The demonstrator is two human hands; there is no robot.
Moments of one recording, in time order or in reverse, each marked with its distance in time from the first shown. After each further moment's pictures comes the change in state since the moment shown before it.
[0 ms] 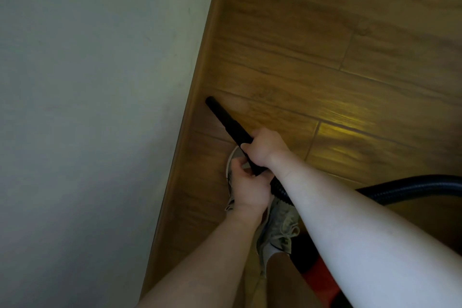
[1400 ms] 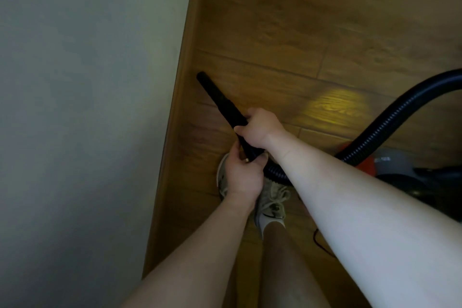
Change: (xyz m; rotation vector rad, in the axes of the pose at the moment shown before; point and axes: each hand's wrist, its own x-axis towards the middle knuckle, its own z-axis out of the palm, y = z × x) left_hand -0.058 -0.190 -0.134 0.087 -0.052 0.057; right_hand -0.100 0.058 0.191 0.079 0.066 -0.040
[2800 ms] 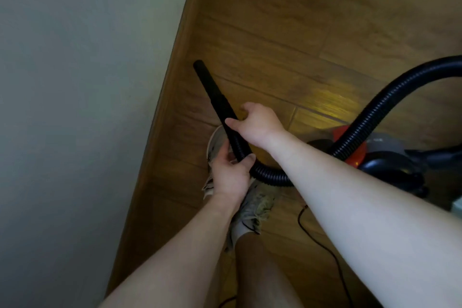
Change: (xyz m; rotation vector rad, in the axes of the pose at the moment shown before) left_hand -0.042 -0.082 -0.021 -0.054 0.074 0.055; right_hand -0.057 0.043 0.044 -0.026 0.016 -0.104
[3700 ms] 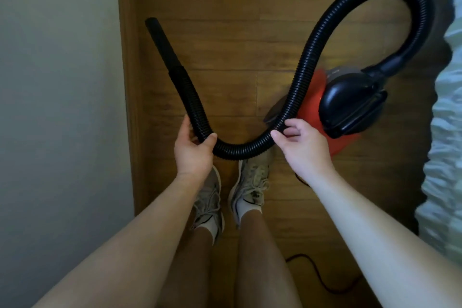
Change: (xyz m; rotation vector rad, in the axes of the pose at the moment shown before) left_hand -0.014 -0.014 -0.034 0.398 -0.077 0.249; right_hand -0.158 0.143 0.037 0.495 0.531 0.254
